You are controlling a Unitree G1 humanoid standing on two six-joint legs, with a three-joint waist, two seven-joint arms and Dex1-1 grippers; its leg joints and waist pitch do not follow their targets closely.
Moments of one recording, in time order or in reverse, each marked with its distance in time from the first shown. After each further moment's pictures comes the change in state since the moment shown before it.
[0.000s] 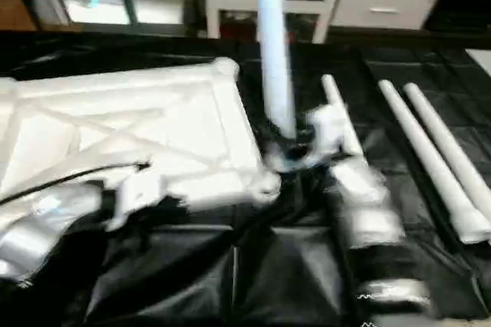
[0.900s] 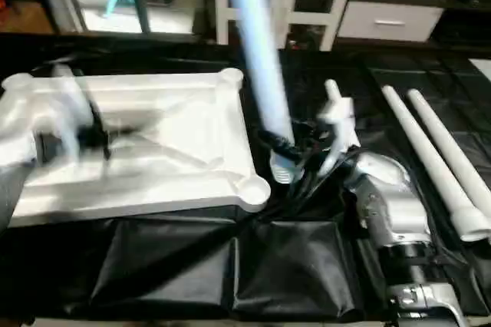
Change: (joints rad) left arm -0.346 -0.167 0.444 0.069 -0.510 0.217 0.259; right arm -0.014 -0.018 0.012 -0.188 0.040 0.168 0.099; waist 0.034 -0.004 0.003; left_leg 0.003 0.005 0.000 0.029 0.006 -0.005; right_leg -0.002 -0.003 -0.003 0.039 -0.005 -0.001
